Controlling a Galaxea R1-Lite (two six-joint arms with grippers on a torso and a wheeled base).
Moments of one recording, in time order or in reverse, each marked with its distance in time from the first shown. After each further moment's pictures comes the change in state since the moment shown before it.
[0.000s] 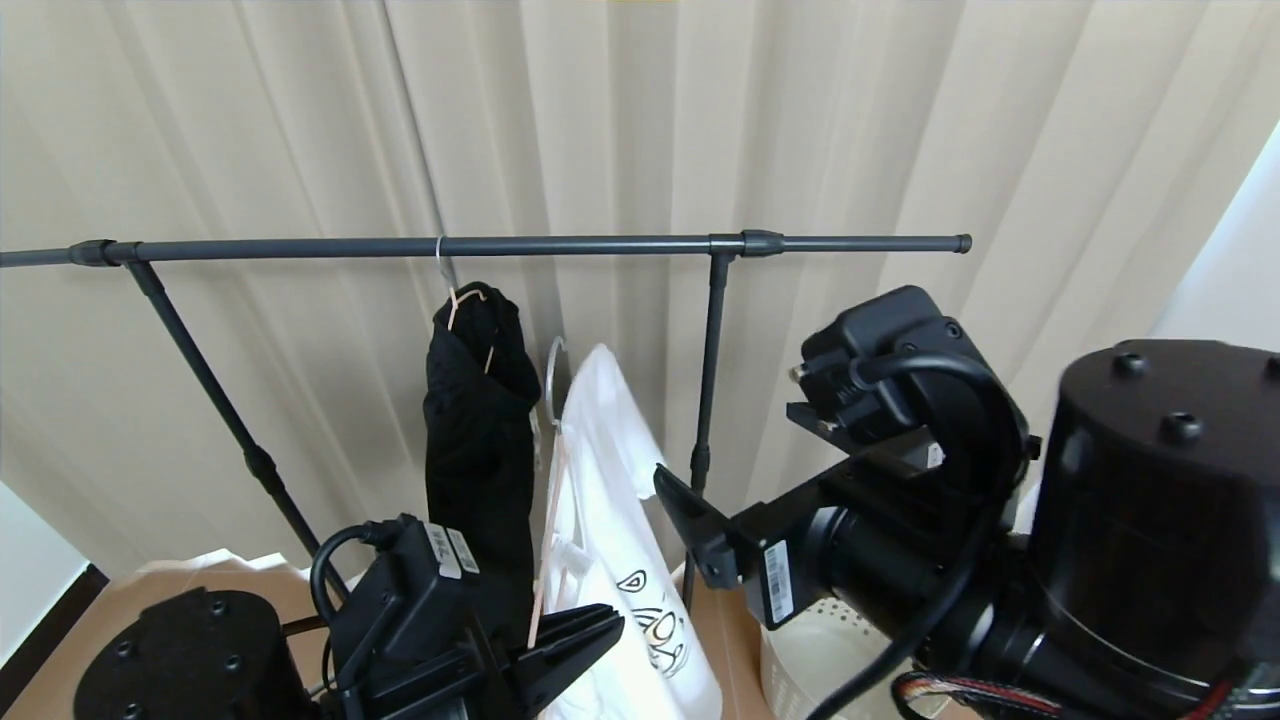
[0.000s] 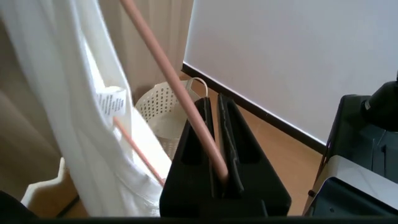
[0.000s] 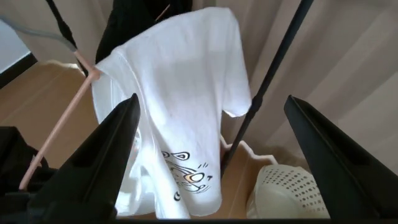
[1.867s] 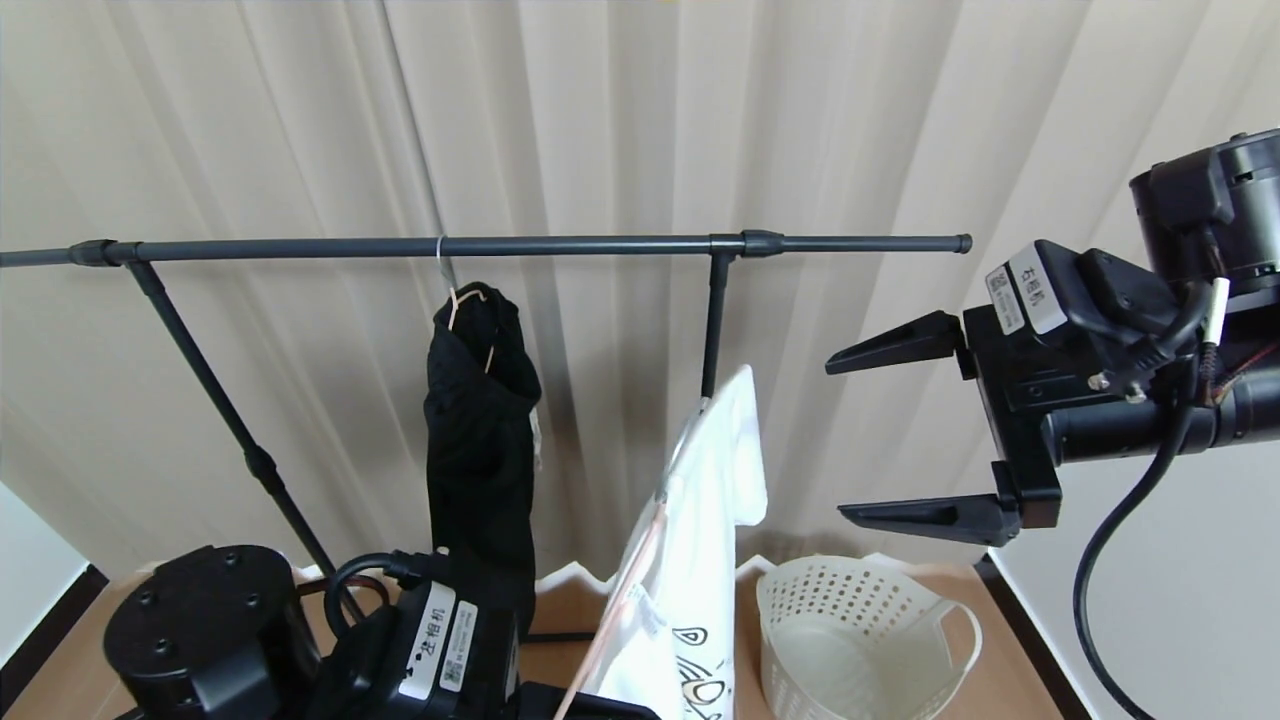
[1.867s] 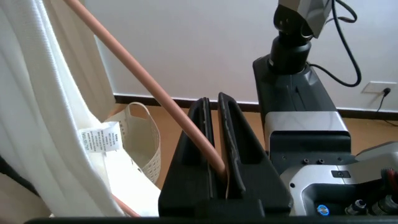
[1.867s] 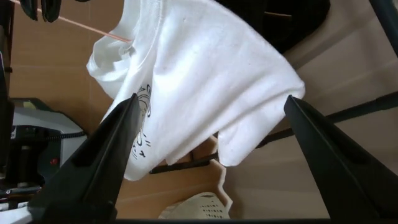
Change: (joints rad) left arm 0.084 0.027 -0.047 0.010 -0.614 0.211; right arm -0.681 -0.043 -0.339 0.761 1.259 -0.916
